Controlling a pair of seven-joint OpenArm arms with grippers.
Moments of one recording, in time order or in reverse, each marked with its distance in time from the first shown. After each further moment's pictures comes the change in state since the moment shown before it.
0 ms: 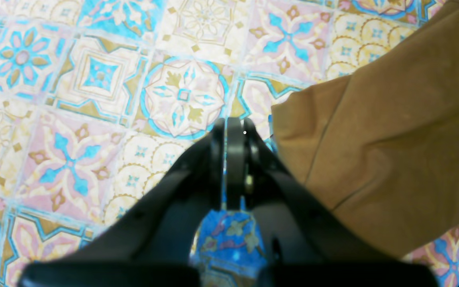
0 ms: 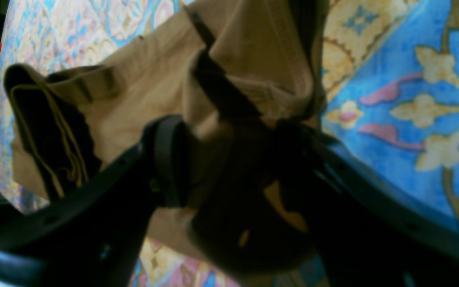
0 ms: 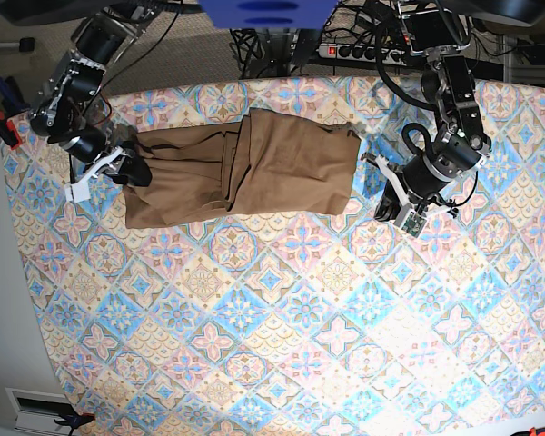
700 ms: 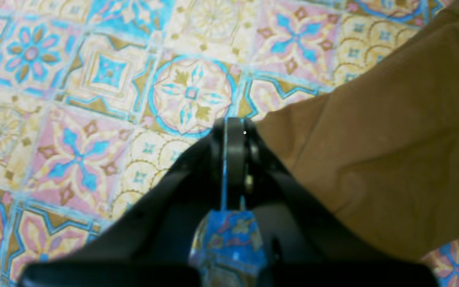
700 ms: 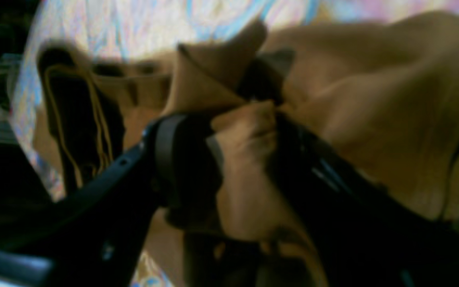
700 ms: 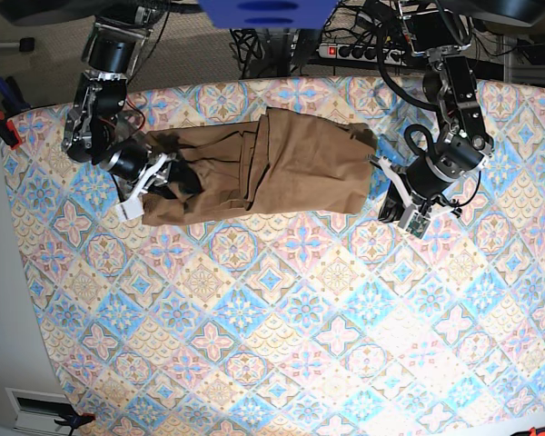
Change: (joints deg) left arm -0.2 -0.2 -0.4 0.0 0.0 0.3 0.0; right arm 0.7 0.6 -20.7 -1.9 -4.1 0.8 7.3
